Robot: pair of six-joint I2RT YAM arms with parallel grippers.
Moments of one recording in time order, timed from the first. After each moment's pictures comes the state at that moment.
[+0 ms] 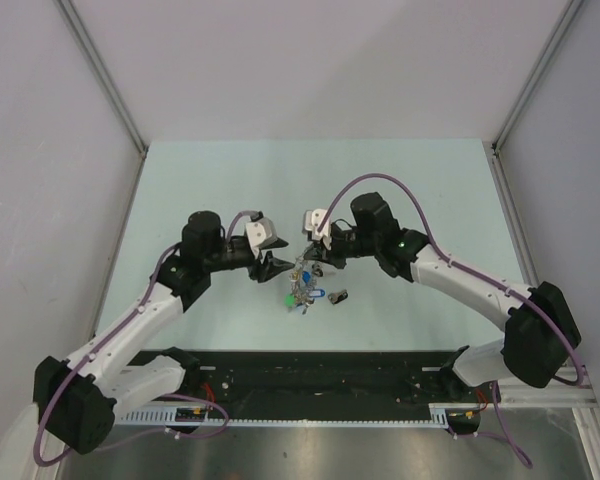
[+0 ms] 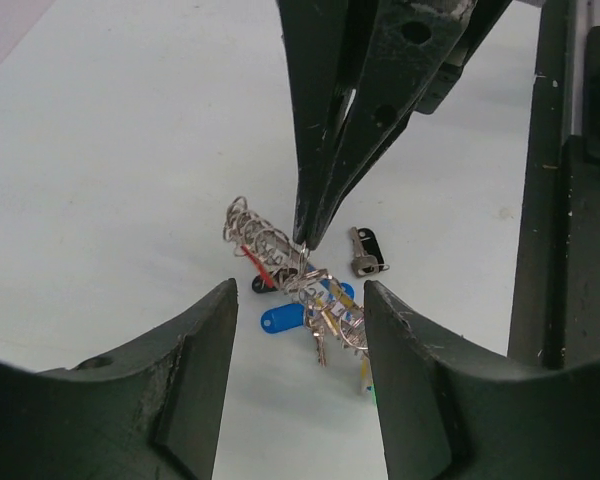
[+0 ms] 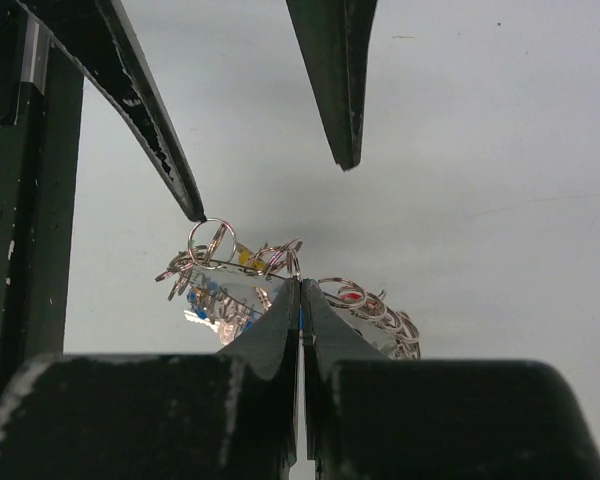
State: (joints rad) left arm -0.47 0.98 0.71 -0.06 0.73 0.32; right arm 0.74 1.39 1.02 -0.12 -0.62 -0.50
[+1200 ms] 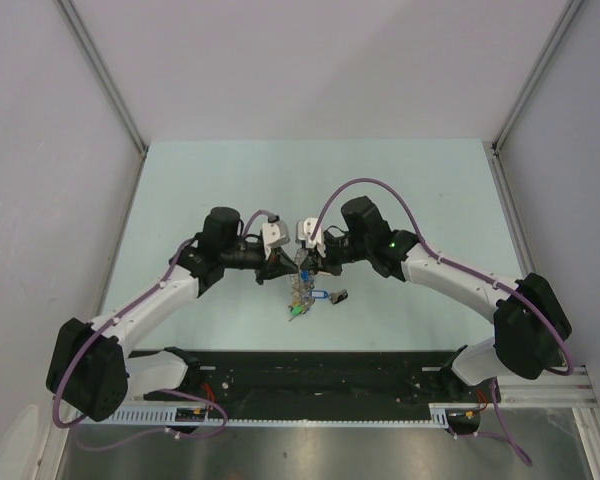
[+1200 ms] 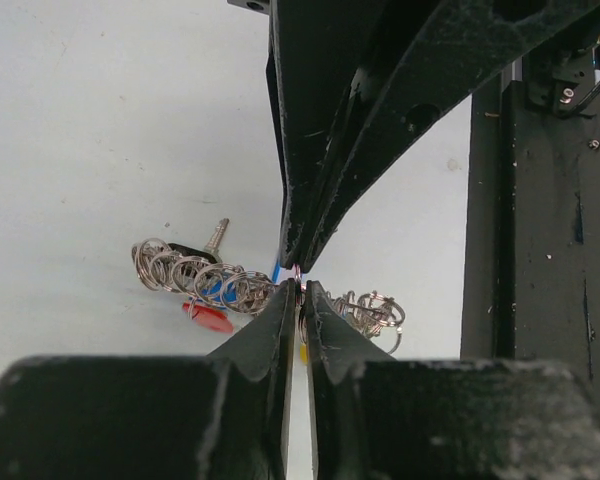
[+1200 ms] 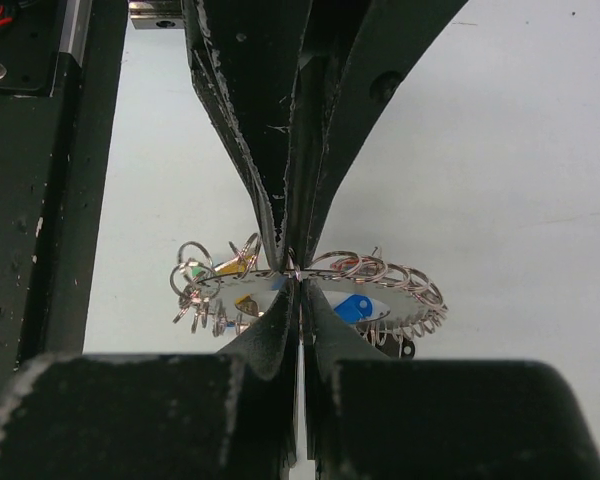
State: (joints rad) left arm -0.48 1.18 0.74 -0.13 0.86 0.37; right arm 0.75 1.46 1.03 -0.15 -0.67 -0.55
